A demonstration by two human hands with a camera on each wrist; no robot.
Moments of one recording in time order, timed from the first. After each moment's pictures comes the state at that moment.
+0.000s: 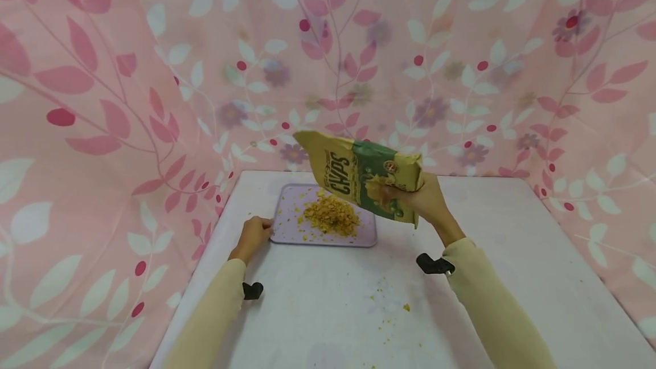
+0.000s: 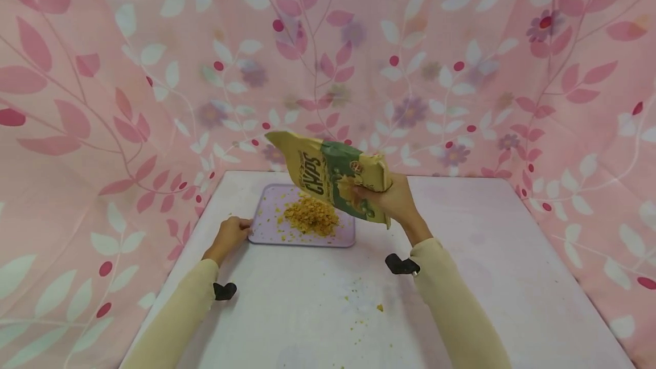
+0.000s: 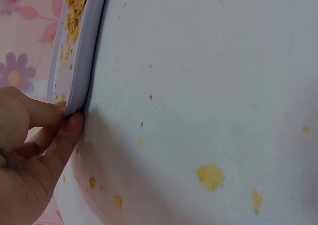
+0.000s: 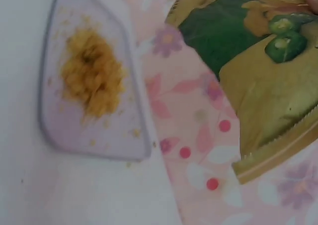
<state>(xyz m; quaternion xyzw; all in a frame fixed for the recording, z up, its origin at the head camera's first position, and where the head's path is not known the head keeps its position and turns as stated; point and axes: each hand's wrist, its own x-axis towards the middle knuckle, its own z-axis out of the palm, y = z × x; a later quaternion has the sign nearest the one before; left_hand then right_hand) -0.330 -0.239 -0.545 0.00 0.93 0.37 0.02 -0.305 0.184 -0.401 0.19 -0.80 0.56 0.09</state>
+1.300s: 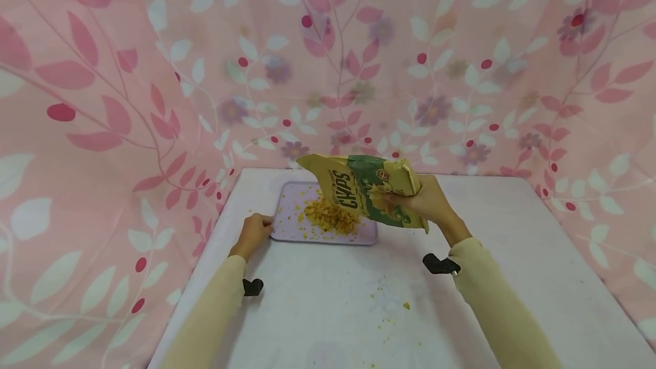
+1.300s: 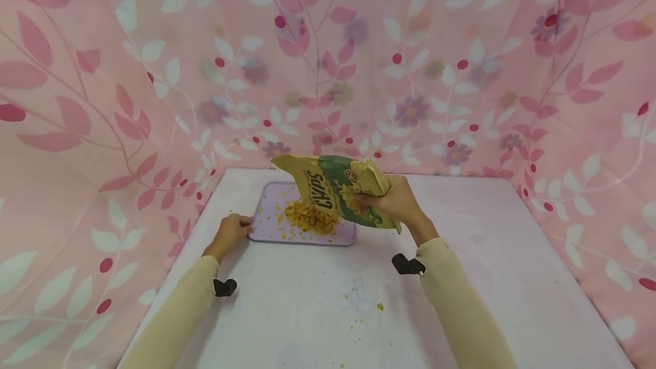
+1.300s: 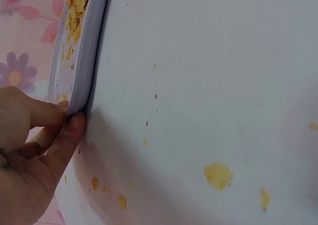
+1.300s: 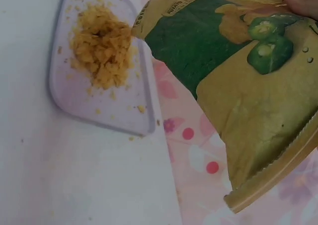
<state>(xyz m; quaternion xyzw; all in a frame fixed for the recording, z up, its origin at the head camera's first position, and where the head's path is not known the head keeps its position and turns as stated) -0.332 -0.241 -0.546 0.01 0.93 0.36 0.01 -0.316 0.194 -0.410 0.19 -0.85 0.48 0.08</state>
